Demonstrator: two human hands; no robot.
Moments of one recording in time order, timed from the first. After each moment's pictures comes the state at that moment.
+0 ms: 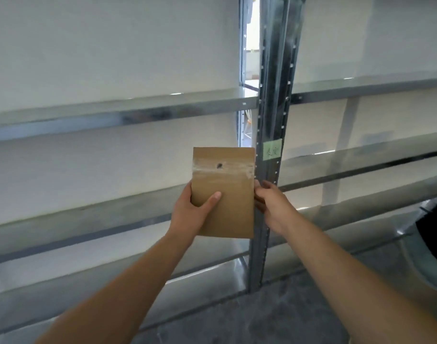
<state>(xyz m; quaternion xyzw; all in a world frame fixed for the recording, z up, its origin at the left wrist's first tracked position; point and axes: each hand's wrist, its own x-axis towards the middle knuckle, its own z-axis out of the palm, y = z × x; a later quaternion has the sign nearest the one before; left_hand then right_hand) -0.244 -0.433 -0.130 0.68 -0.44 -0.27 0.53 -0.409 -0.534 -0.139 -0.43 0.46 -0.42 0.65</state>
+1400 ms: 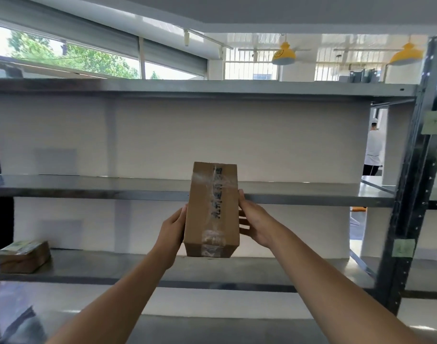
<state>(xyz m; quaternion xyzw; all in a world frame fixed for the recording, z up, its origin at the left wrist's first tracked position) 0.090 -0.168 0.014 0.61 -0.35 -0.21 0.68 -0.053 -0.315 0.055 -0.64 0.28 -0.25 0.67</state>
